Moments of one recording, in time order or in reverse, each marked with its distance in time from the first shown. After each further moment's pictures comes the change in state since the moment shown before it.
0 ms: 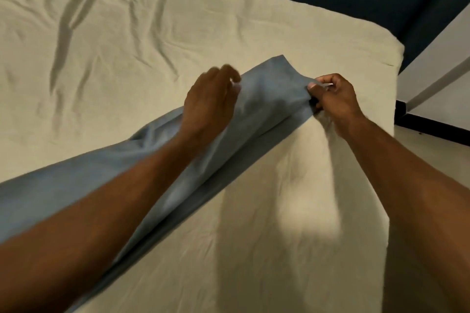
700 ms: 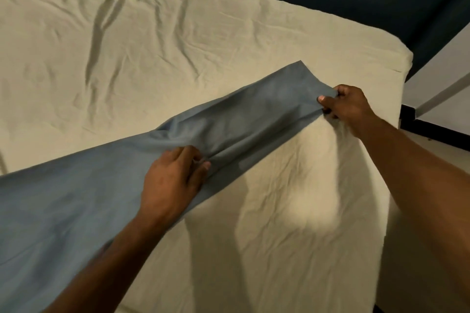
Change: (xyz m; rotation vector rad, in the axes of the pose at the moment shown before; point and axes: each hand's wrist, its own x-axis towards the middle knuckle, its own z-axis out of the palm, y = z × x) left_hand -0.158 -0.020 -0.067 0.199 -0.162 -0.232; right_hand -0.014 -0.010 -0.018 -0.150 -0.160 0.022
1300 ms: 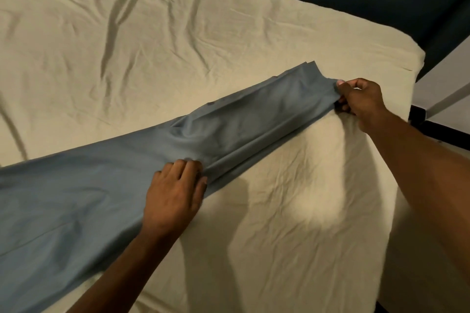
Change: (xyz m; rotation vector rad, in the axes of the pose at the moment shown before) left_hand -0.045 -0.010 0.006 0.174 0.063 0.056; right_hand -0.007 -0.013 0.002 0.195 0.128 0.101
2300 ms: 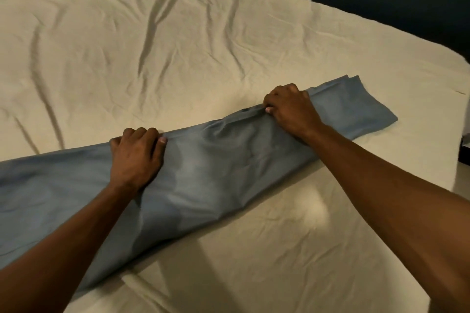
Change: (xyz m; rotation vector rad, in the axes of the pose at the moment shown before) left_hand 0.045 -0.147 -0.012 0.150 0.043 -0.312; right_hand -0.052 -0.035 0.177 -1.015 -0.404 -0.897
